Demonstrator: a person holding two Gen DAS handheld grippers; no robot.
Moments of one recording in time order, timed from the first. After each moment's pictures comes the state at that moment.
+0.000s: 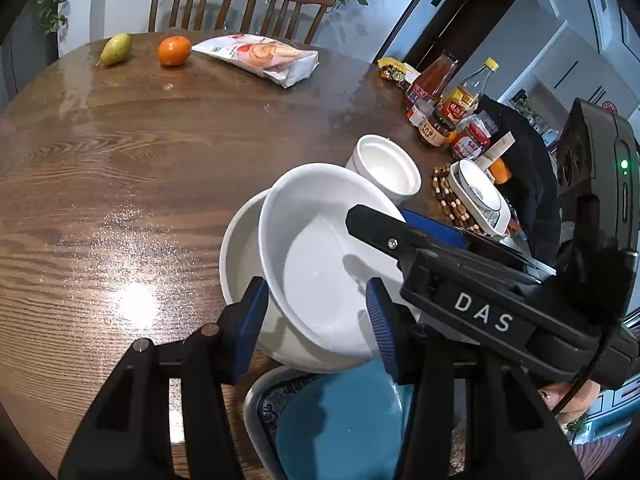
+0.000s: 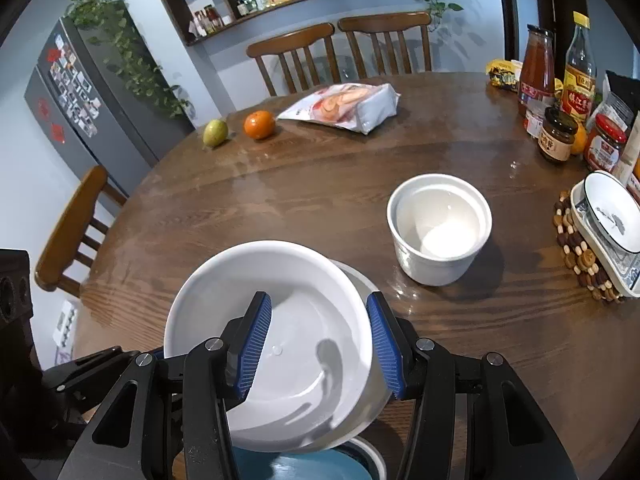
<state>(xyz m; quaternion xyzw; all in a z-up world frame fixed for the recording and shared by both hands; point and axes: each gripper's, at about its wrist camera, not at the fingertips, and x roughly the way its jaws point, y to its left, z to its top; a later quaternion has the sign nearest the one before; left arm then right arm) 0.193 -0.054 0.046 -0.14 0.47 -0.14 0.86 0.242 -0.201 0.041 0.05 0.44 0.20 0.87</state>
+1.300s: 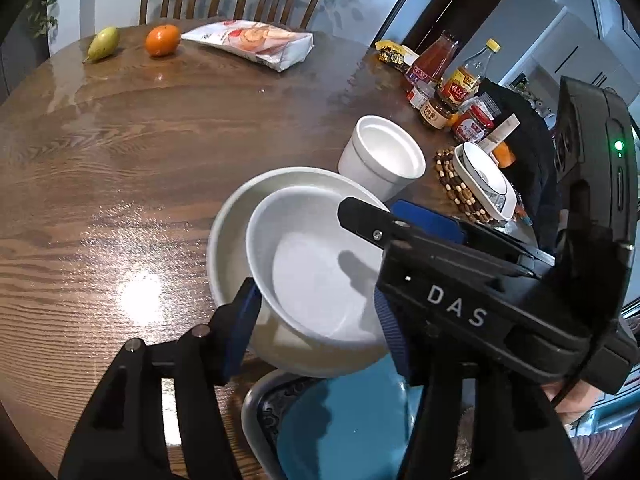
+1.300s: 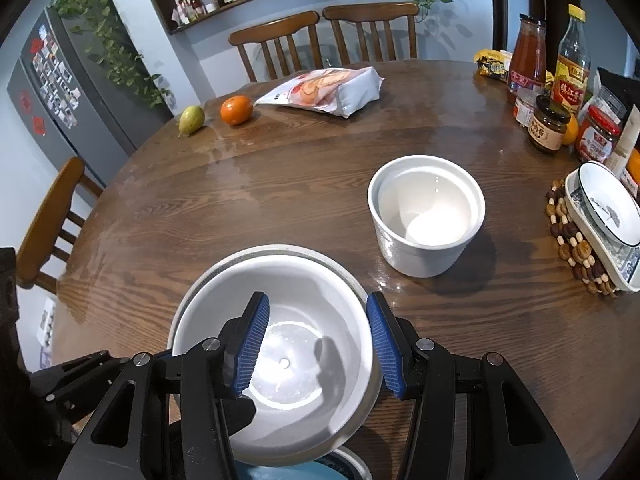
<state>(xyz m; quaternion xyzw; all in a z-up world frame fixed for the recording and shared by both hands) 0.200 -0.061 0.037 -0.12 0.49 -0.14 0.85 0.252 -0.197 0.025 0.03 0.45 0.17 0.87</state>
